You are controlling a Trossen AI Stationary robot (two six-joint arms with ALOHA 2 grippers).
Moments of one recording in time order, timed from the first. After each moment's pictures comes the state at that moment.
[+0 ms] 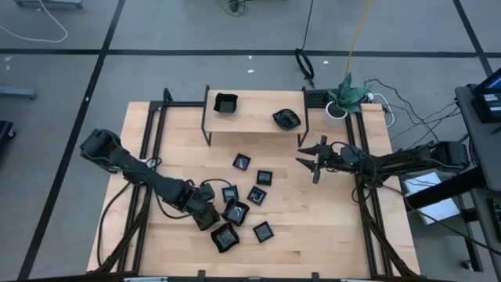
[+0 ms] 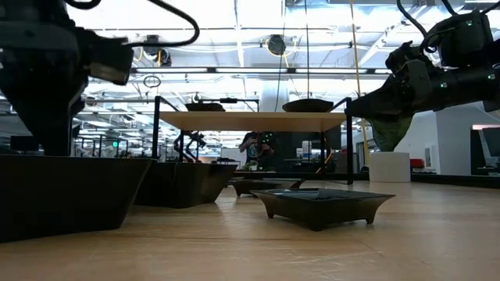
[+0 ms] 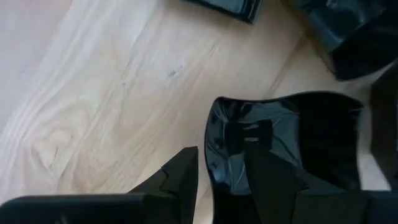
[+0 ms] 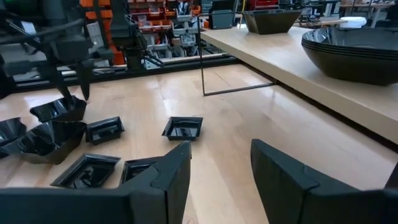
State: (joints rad) left arm -0.49 1.54 0.88 -0.69 -0.14 -1.02; right arm -0.15 0.98 0.02 0.85 0.09 0.08
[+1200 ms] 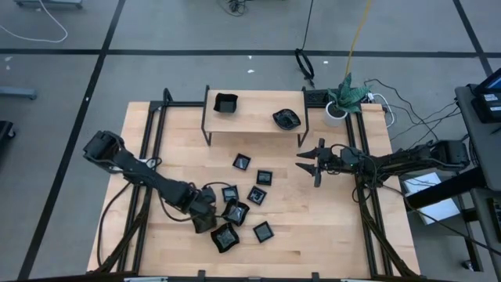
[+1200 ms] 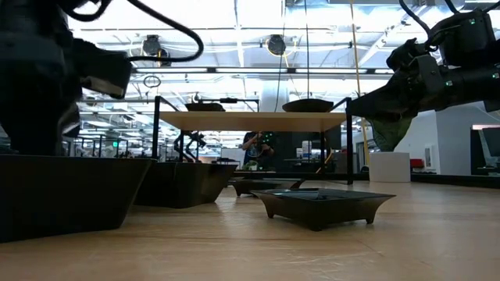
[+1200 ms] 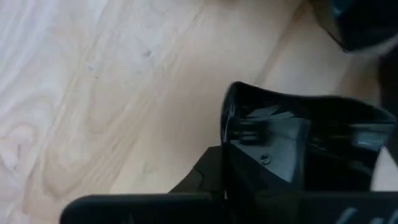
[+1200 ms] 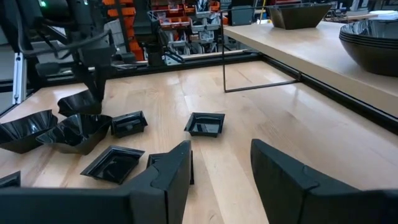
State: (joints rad) left arm -0.48 1.59 0.88 -0.69 -0.05 -0.99; right arm -0.11 0.98 0.02 0.84 0.05 0.09
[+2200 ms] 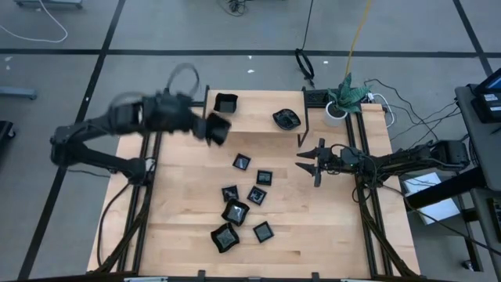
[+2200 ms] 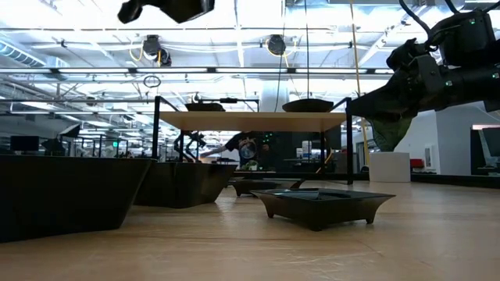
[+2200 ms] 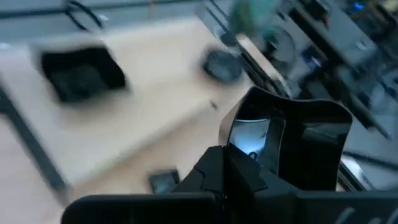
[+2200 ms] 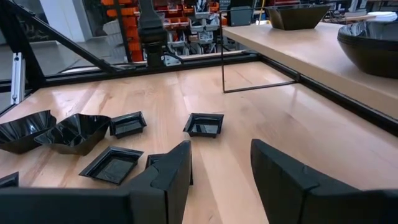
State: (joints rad) left arm 0.22 1.11 1.34 -0.79 -0.19 -0.72; right arm -0.11 0.98 0.02 0.84 0.06 0.09
